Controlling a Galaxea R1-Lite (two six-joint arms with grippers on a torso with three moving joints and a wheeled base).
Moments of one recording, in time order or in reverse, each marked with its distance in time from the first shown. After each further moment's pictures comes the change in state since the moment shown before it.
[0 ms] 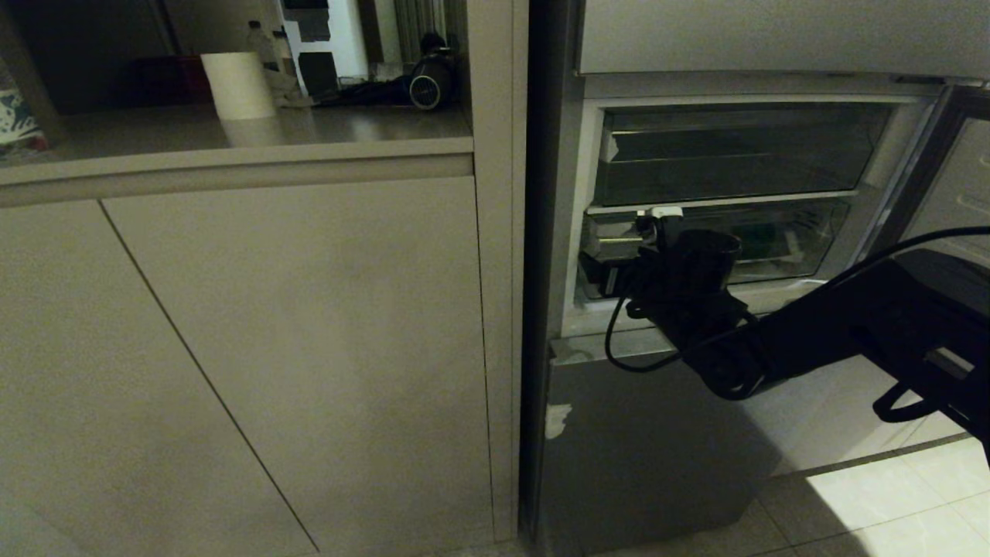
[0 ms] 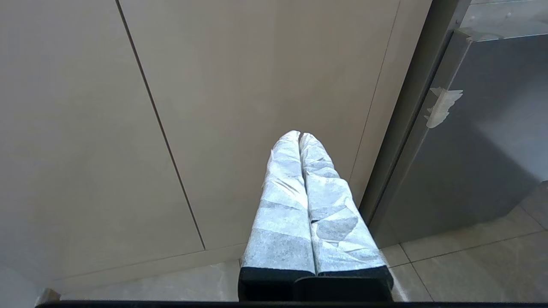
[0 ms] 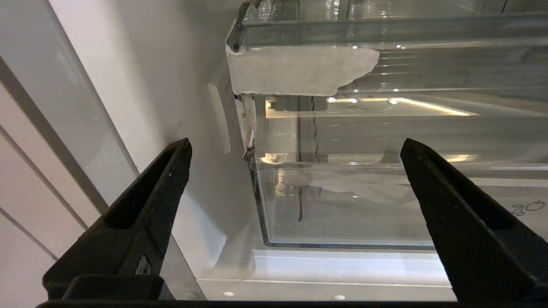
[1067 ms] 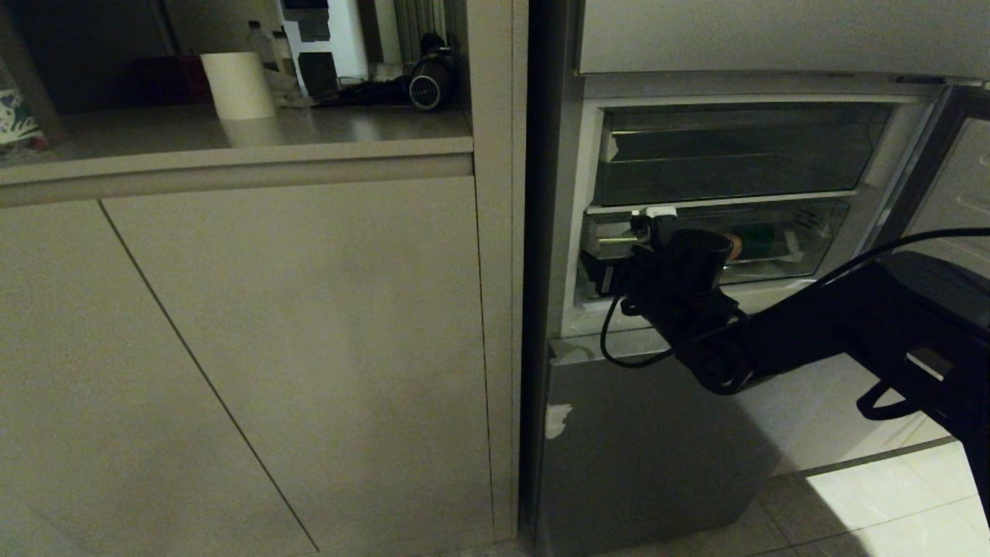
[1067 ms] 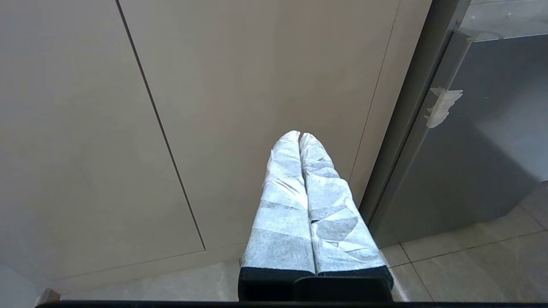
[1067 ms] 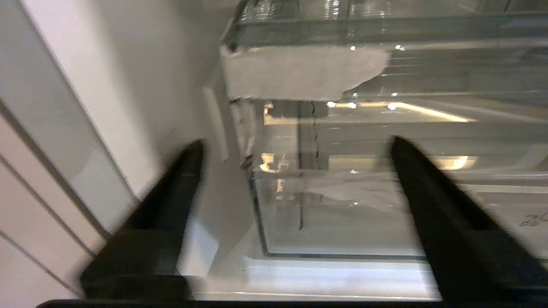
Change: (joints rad) left arm 0.000 0.000 0.000 0.000 0.000 0.000; right arm 0.000 0.034 -0.057 0.023 0.000 -0.001
